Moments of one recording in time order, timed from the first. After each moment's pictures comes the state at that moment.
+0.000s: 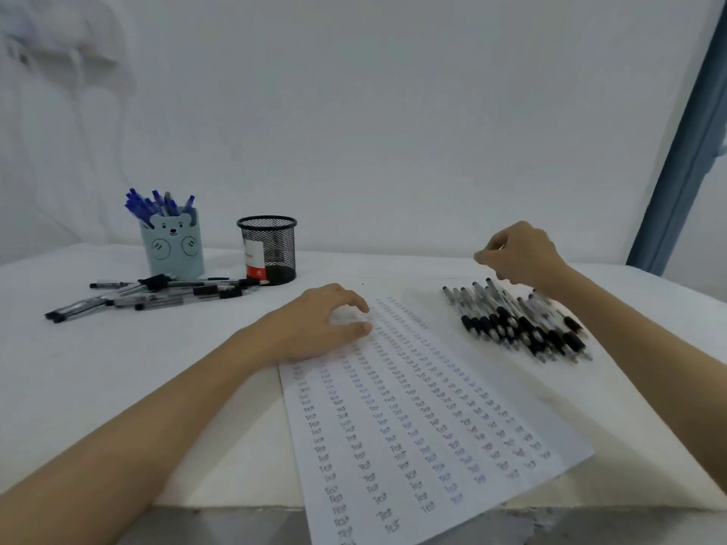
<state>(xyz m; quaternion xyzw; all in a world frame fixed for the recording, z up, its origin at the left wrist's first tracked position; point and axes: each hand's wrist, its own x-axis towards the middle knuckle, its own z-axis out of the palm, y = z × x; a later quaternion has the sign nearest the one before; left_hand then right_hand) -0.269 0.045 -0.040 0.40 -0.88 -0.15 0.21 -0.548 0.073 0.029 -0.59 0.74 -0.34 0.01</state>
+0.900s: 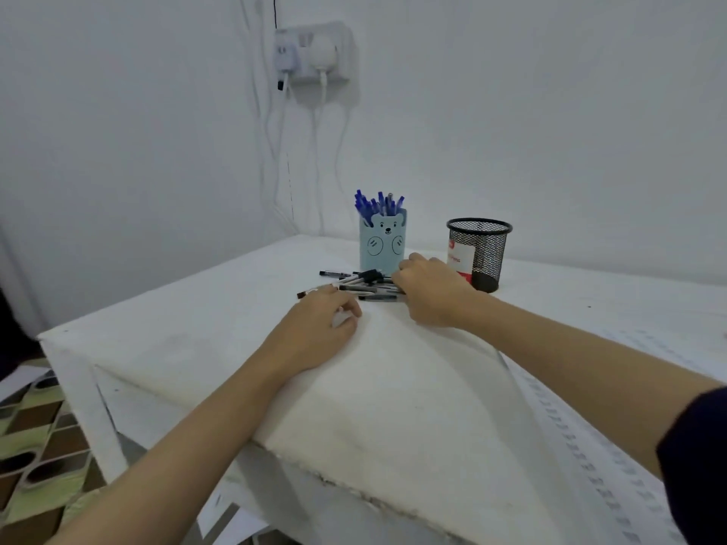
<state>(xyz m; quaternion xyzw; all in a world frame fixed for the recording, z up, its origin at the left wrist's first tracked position) -0.049 0.058 -0.063 0.60 -0.73 -0.03 0.32 -0.222 -0.016 -0.020 -0.89 0.38 -0.07 -0.22</state>
